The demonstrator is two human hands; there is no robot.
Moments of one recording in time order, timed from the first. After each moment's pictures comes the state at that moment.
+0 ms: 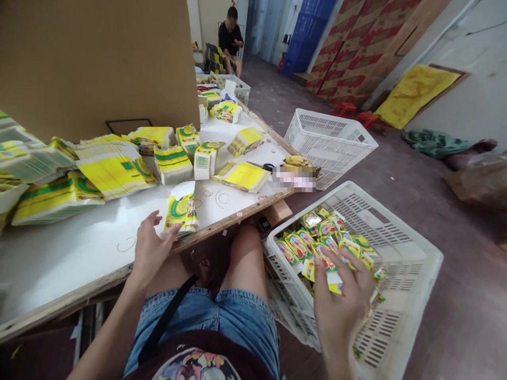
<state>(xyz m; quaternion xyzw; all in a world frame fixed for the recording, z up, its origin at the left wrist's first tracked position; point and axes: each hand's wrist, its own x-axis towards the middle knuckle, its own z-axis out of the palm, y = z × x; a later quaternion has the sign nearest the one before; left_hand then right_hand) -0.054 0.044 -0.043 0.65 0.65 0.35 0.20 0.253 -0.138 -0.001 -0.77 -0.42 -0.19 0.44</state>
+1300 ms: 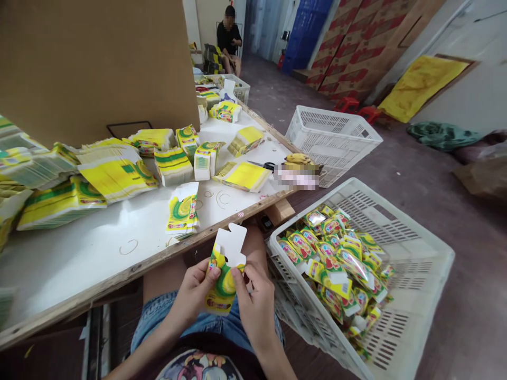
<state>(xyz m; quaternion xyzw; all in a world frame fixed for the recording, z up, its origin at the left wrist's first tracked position) 0.011 -0.049 -0.044 0.40 0.34 0.34 0.78 0.142 -0.111 -0.029 -0.69 -0.46 0.29 0.48</state>
